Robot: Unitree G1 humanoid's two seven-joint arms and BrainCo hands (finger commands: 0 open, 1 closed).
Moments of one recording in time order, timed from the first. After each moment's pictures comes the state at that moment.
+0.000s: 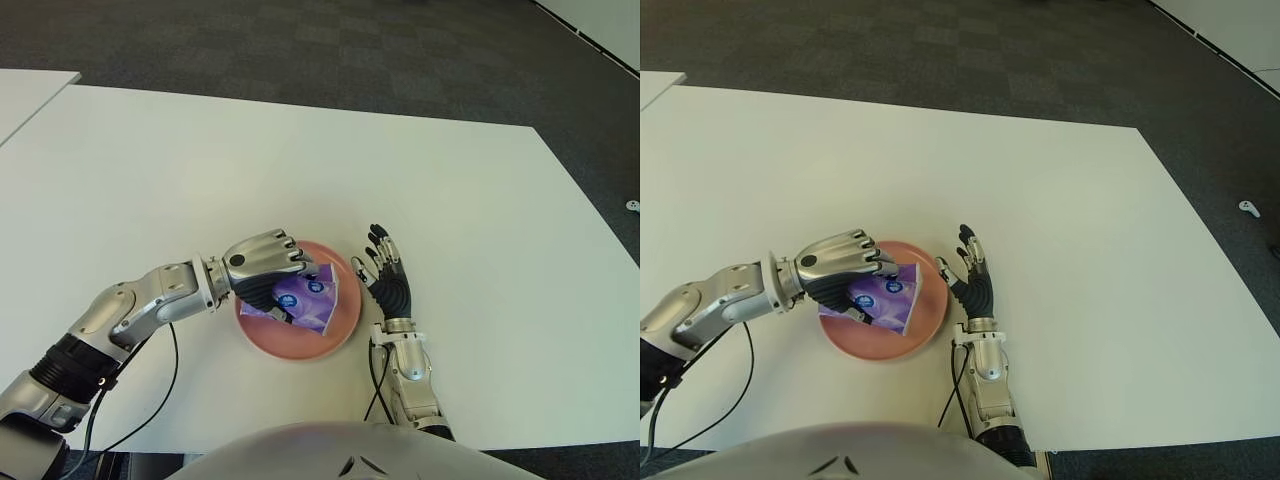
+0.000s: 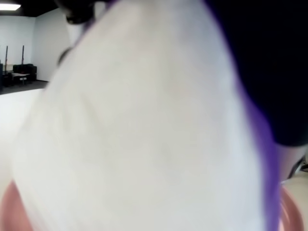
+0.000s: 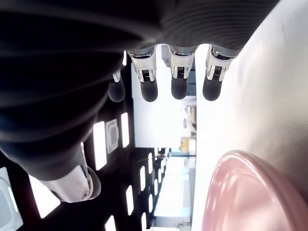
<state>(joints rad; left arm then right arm) -0.18 0.67 -0.40 -0.06 0.81 -0.69 -0.07 0.18 0.04 0.10 0.28 -0.07 -0.57 -0.05</state>
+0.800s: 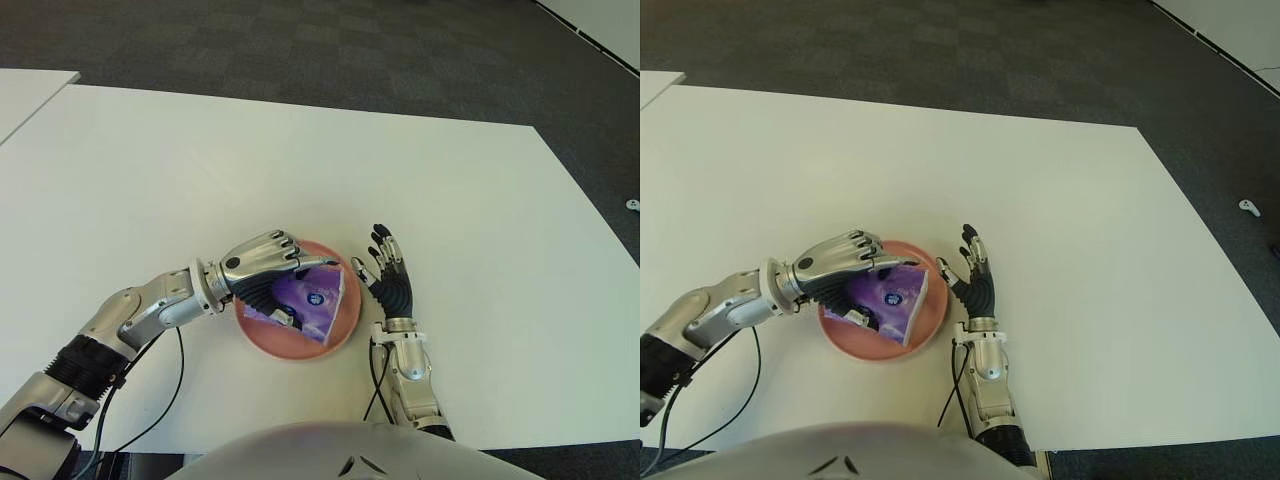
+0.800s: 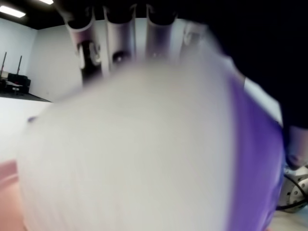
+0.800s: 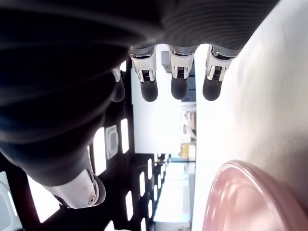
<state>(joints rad) -0.17 0.62 -0.41 0.08 0.68 -0.81 0.06 0.18 0.04 0.10 0.28 -0.07 -0.57 -0.08</state>
